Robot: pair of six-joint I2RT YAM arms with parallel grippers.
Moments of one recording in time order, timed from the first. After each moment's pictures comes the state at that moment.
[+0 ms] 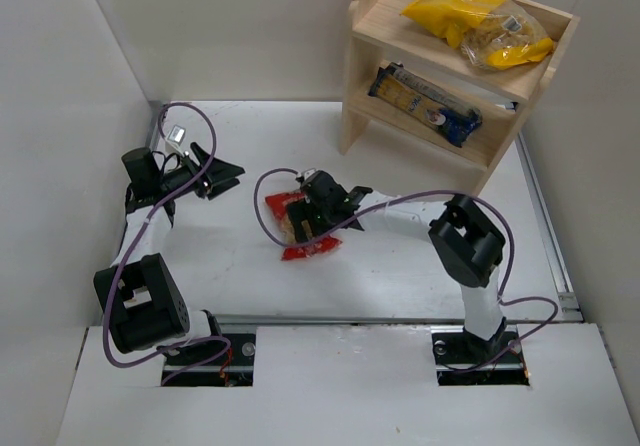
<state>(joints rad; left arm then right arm) 0.31 1.36 0.84 0.07 1.19 -0.74 0.89 1.98 1.38 -0.35 0.06 0.39</state>
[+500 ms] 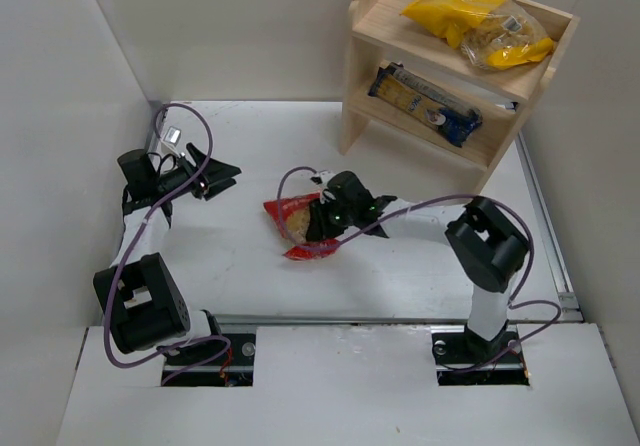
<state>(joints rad) 0.34 1.36 0.83 0.07 1.20 -0.74 0.82 1.88 1.16 -0.02 -0.23 0.40</state>
